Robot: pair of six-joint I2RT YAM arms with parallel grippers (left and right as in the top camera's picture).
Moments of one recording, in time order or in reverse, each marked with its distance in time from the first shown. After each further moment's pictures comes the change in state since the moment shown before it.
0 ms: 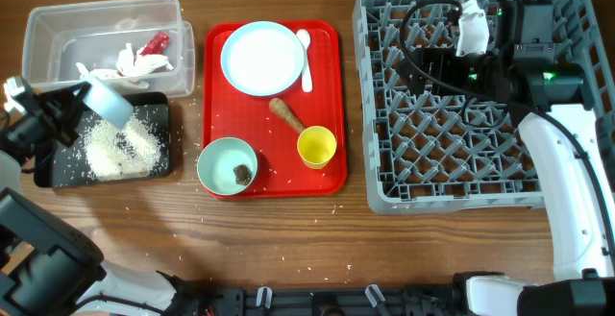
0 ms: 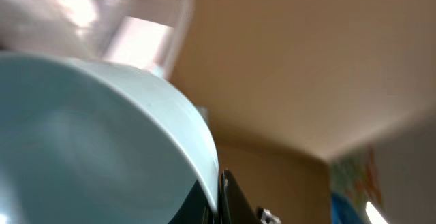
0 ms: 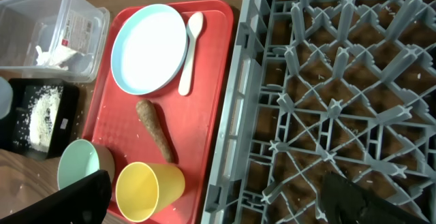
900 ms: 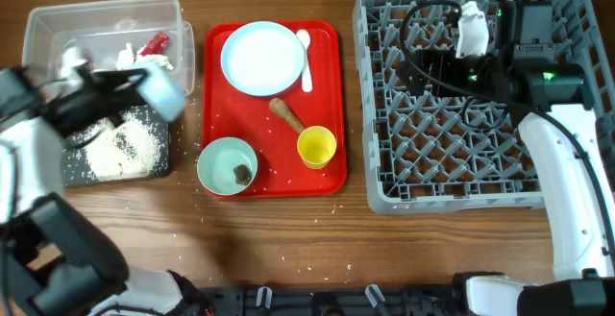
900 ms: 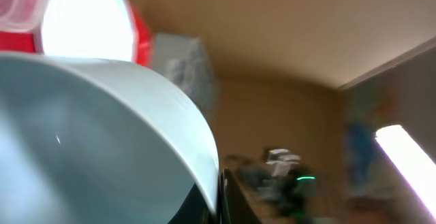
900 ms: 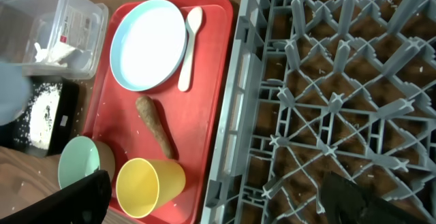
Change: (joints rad) left arm -0.301 -0.105 -0.003 -0.135 -0.048 0.131; right arm 0.000 0.000 0.000 -0.018 0.000 0.000
